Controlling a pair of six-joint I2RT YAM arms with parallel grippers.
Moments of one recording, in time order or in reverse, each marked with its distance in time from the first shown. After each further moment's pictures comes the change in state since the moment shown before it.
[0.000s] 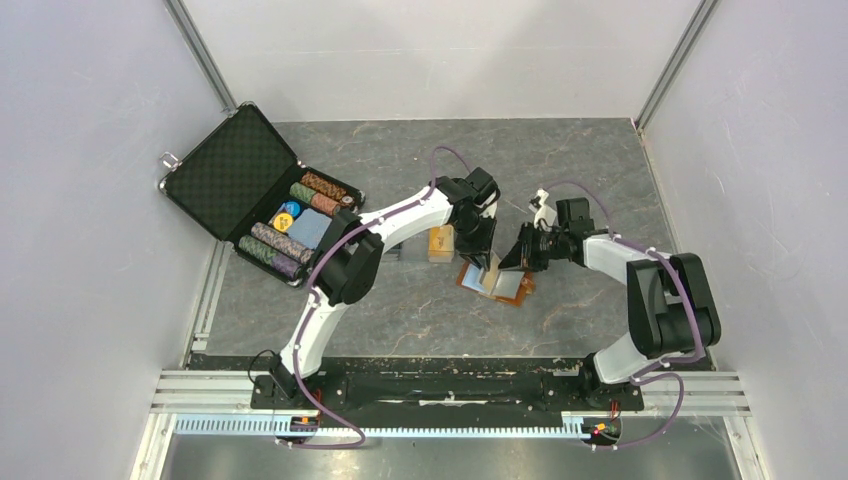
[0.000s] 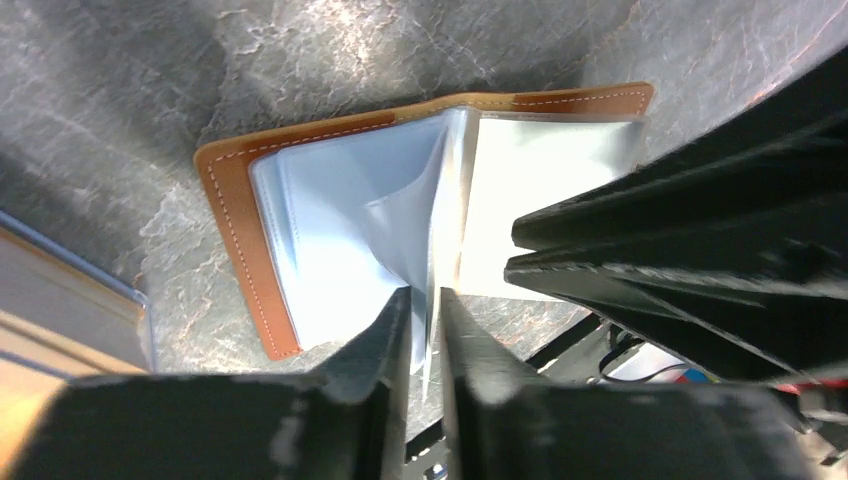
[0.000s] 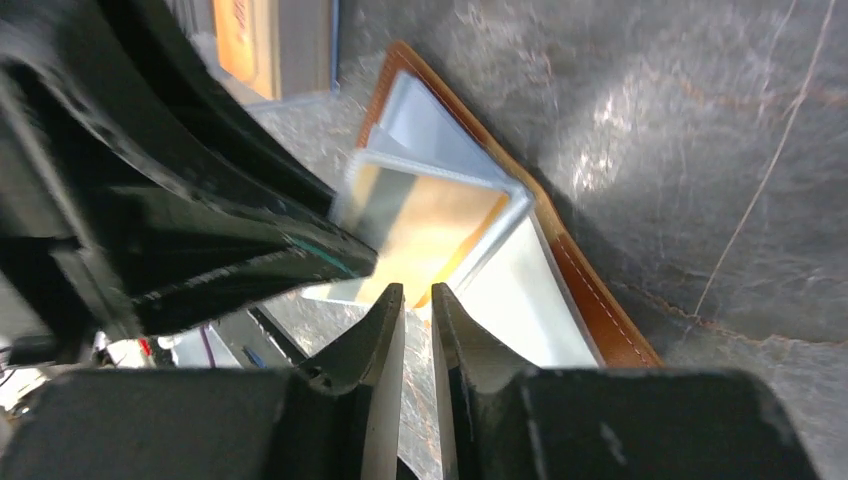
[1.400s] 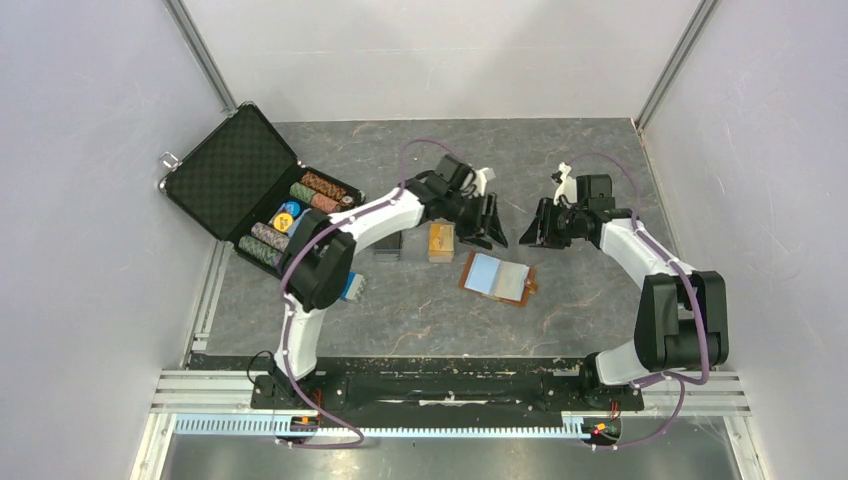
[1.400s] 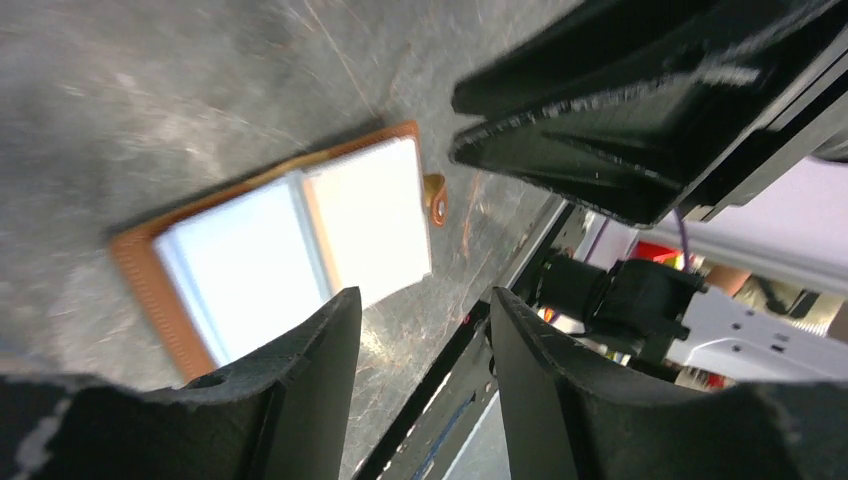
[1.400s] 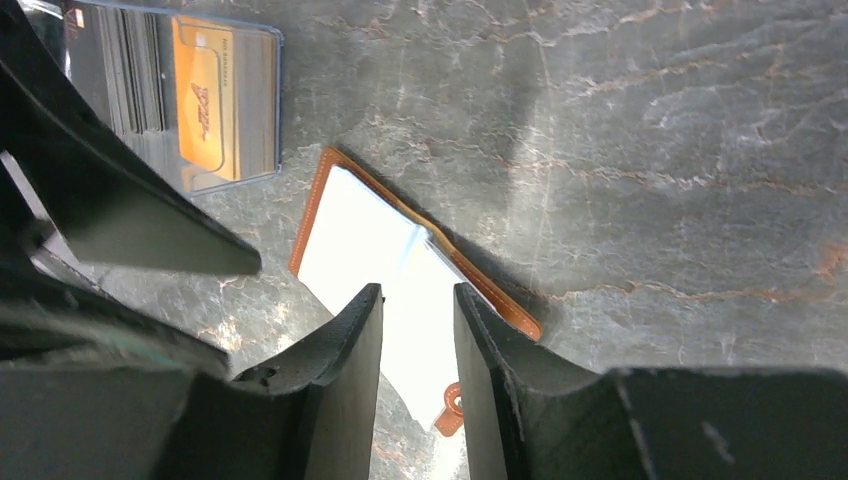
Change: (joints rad) left arm 0.064 -0.175 -0.246 0.441 0.249 -0.107; right arm -0.085 -0.101 0.188 -0.224 0.207 -0.122
